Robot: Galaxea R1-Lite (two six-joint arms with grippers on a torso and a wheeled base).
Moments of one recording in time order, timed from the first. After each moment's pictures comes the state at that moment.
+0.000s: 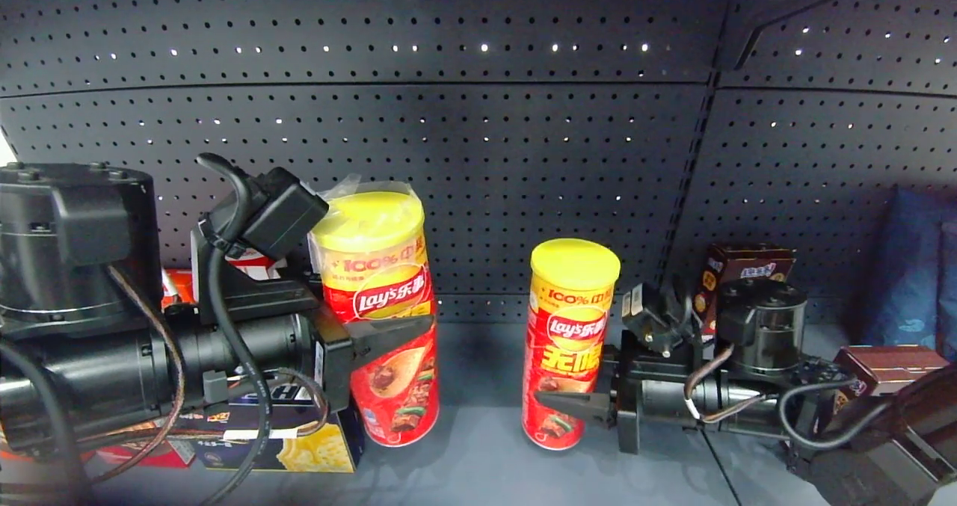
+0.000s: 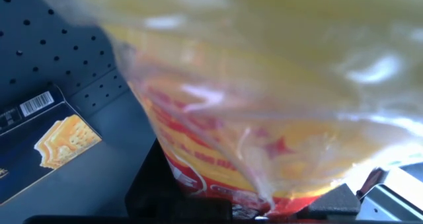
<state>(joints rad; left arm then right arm) -0.52 1.40 -0.75 -0.36 -0.31 0.02 0.58 1.85 -0.58 -1.04 0.64 -0.17</state>
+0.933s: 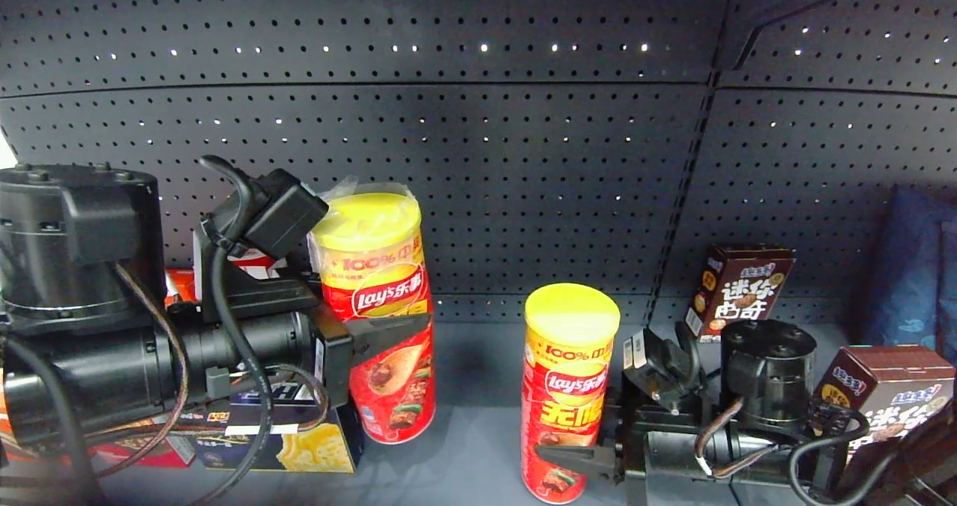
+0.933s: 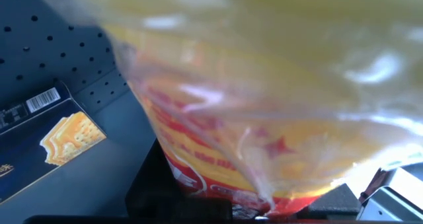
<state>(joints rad) -0.51 1.41 -0.75 -0.36 -0.31 0.02 0.64 1.86 -0.44 -1.15 0.64 -0.17</state>
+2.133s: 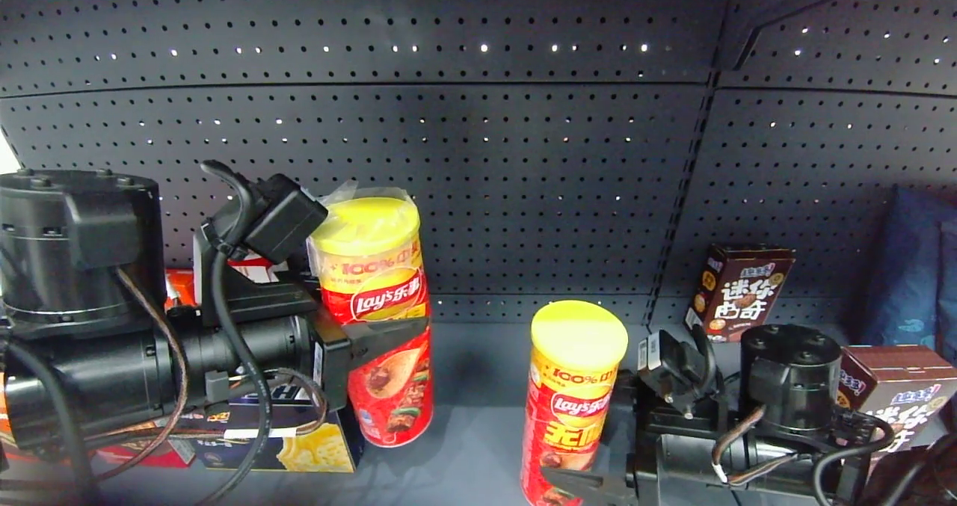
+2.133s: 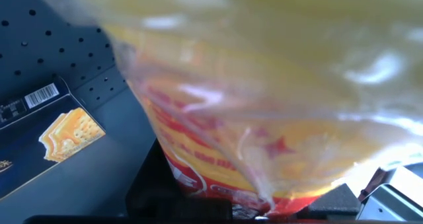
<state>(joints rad) -0.50 1.41 -0.74 -0.36 -0.31 0.02 0.63 1.81 -0.40 -1.16 0.57 -0.17</state>
